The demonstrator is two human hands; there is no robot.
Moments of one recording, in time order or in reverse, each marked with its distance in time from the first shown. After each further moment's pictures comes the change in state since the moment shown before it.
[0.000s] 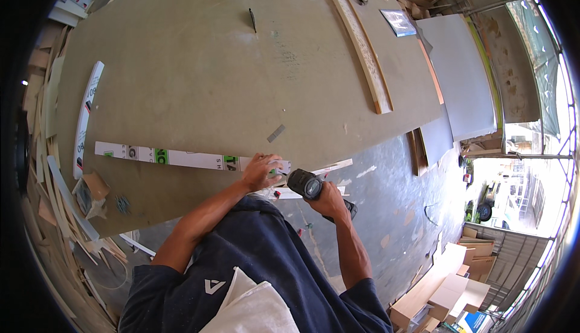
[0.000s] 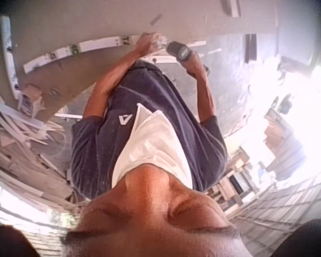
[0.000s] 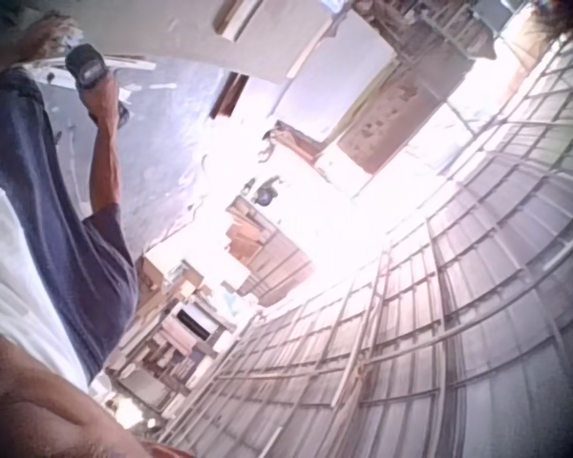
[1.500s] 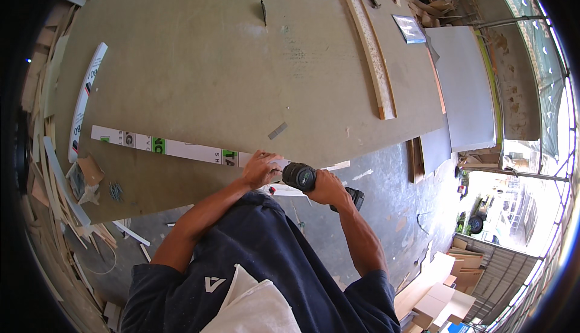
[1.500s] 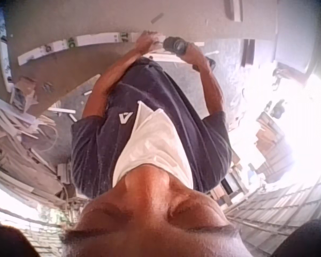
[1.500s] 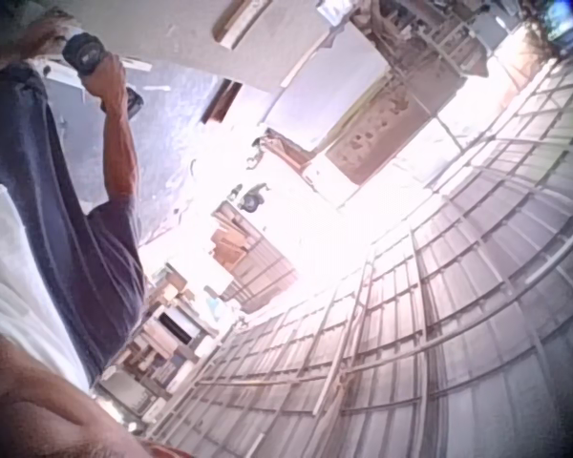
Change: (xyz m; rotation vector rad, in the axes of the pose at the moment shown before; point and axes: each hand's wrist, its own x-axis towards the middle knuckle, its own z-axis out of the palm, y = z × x) left_hand 0.006 0.004 0.011 0.062 0.101 0.003; right_hand 0.045 -0.015 -0.025 -0.309 -0.215 0.007
